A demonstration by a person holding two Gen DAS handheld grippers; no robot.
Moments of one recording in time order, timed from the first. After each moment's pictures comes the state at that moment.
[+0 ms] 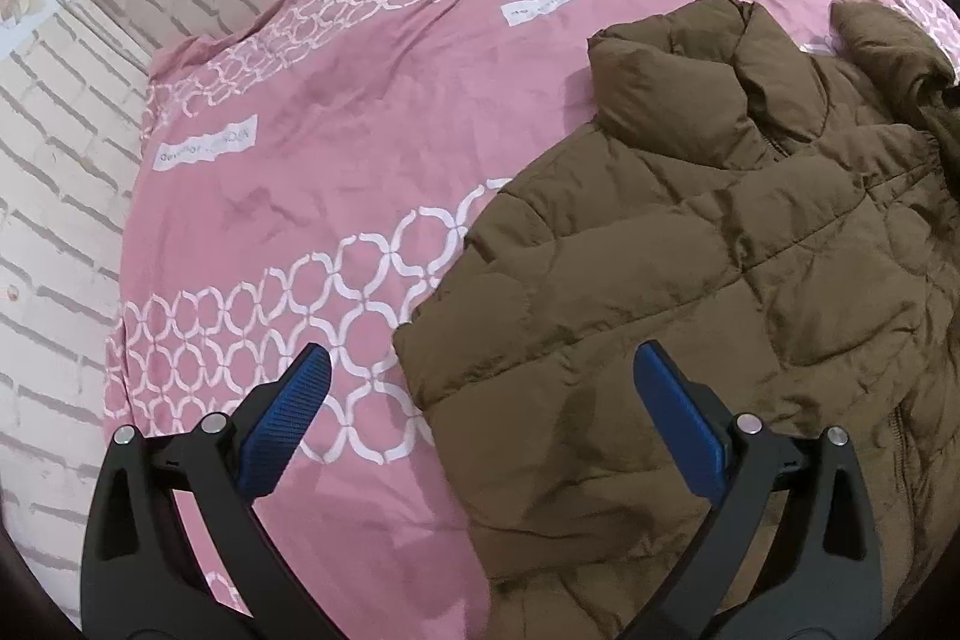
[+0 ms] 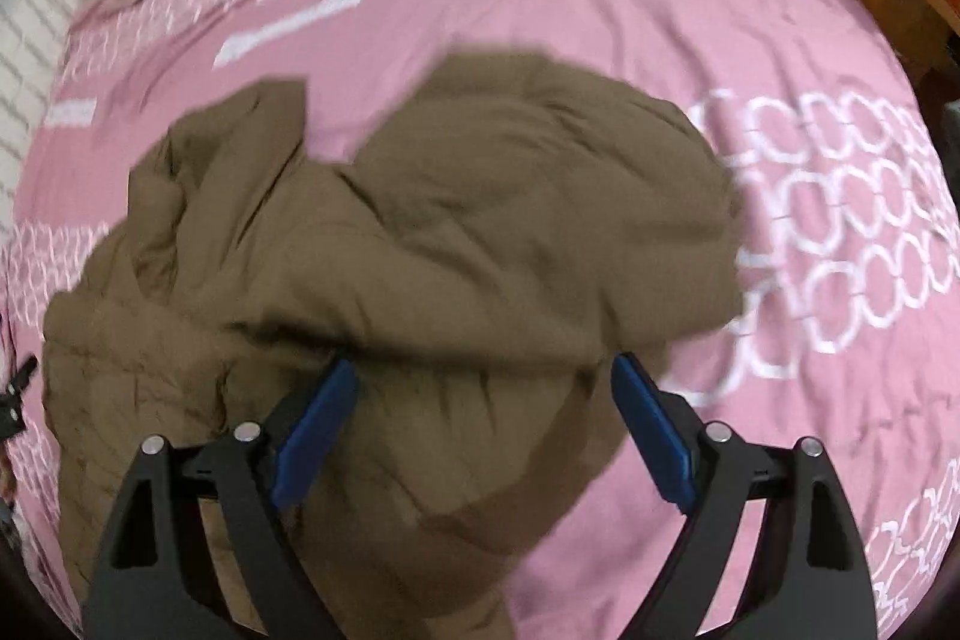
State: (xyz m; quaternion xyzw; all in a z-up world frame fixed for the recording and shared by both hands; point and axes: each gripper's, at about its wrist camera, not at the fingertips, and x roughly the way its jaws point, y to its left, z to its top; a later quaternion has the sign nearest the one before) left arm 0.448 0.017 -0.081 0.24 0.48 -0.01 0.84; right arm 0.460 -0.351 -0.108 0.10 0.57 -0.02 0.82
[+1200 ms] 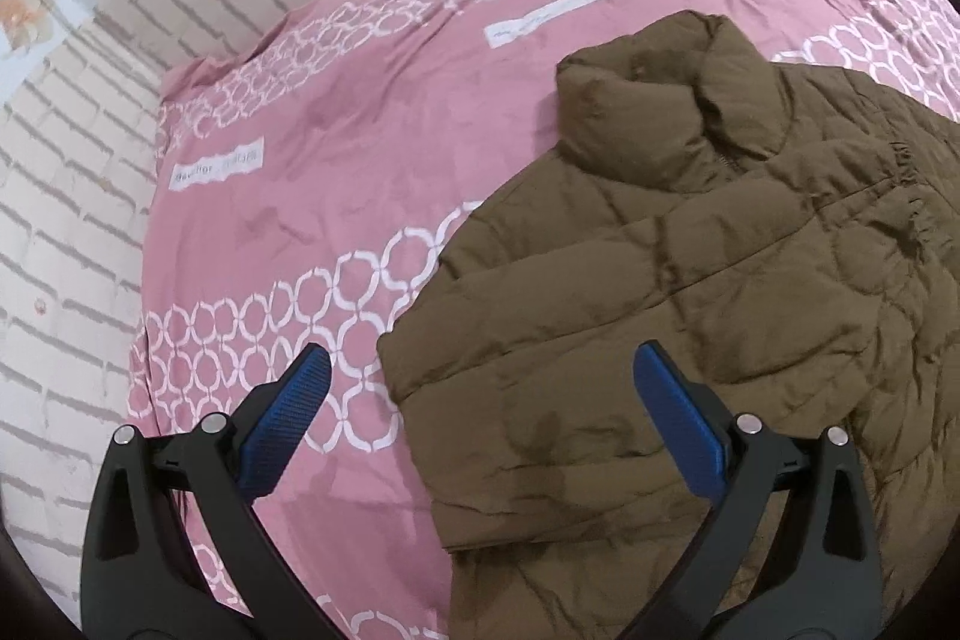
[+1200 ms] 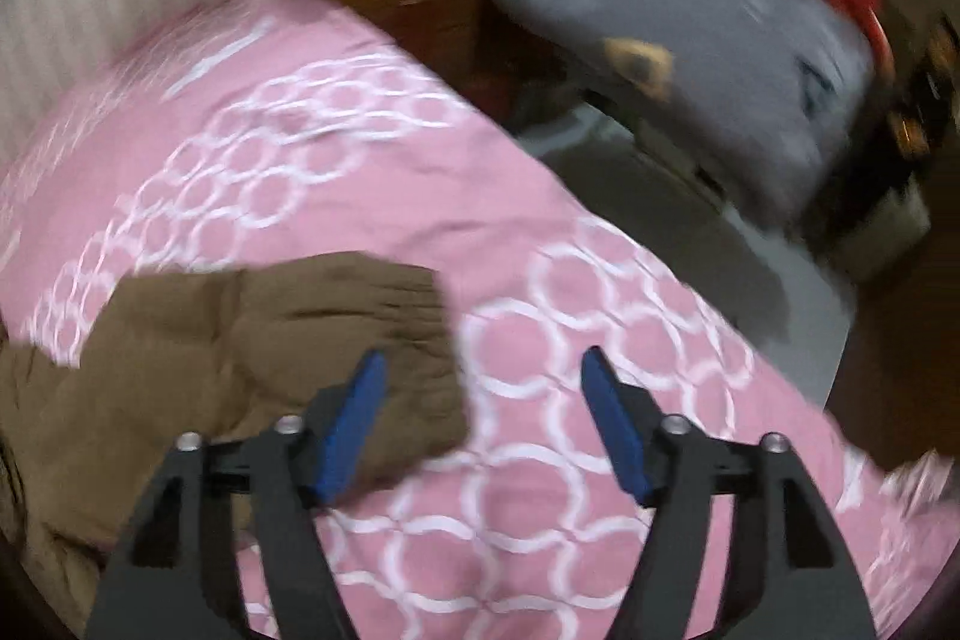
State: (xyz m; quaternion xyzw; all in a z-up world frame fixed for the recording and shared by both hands) left arm 0.437 -0.028 -0.061 0.25 0.48 0.01 0.84; right arm 0.166 -0.654 -0.070 0.21 0.43 -0.39 0.78
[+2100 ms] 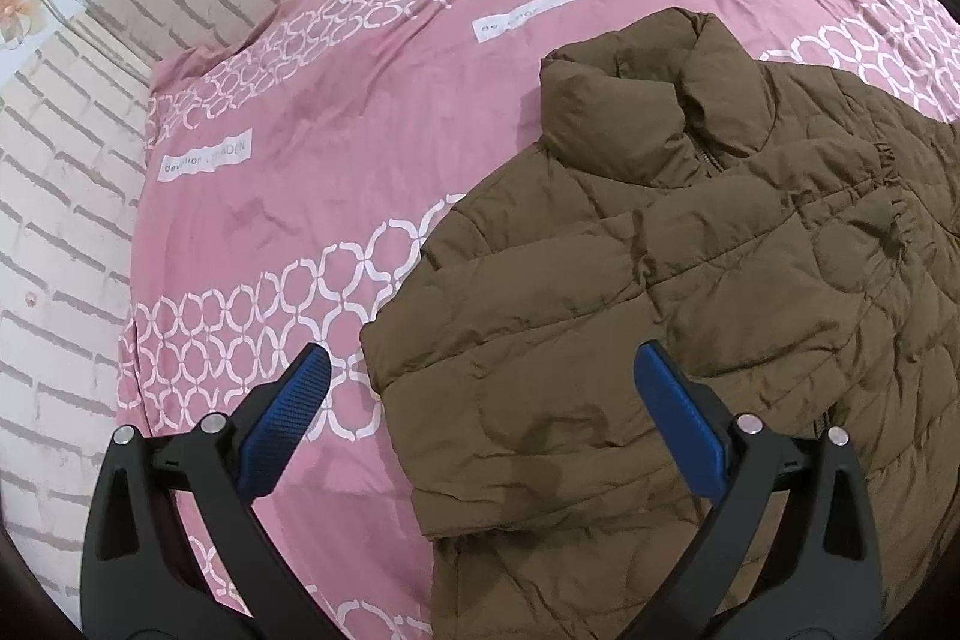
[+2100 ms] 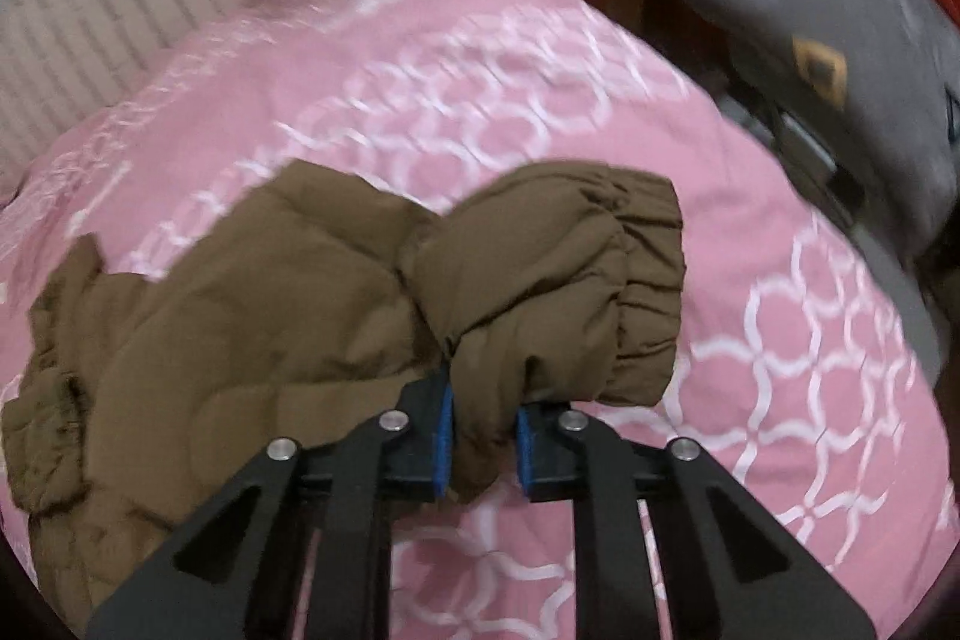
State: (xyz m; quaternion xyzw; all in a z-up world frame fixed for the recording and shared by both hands) left arm 0.430 -0.029 -0.064 0.24 0.49 0.00 0.84; right arm 0.268 -0.547 -0.080 0.19 0.45 -0.23 0.84
